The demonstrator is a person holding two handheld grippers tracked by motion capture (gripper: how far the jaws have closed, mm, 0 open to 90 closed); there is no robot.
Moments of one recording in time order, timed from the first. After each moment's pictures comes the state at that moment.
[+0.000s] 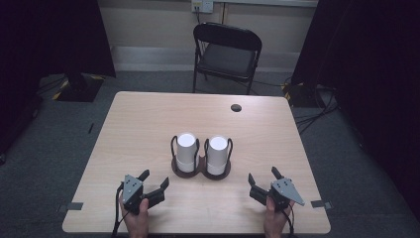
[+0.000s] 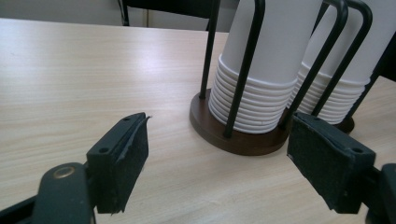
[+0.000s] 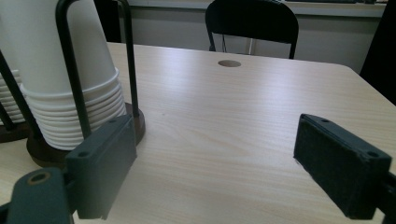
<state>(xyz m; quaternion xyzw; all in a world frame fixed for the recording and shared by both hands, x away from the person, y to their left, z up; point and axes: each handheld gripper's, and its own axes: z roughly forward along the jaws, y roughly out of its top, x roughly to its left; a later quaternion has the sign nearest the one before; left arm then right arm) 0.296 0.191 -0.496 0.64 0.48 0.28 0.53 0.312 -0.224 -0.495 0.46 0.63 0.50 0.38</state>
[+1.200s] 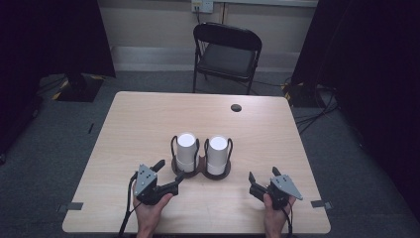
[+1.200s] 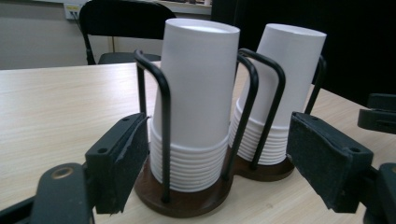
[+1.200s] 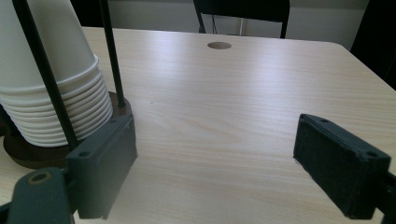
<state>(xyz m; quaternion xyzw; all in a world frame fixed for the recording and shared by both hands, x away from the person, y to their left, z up) 0.307 0.151 -0.453 0.66 0.41 0.27 0.57 0.318 -0.222 -0.494 0.50 0.63 0.47 0.37</state>
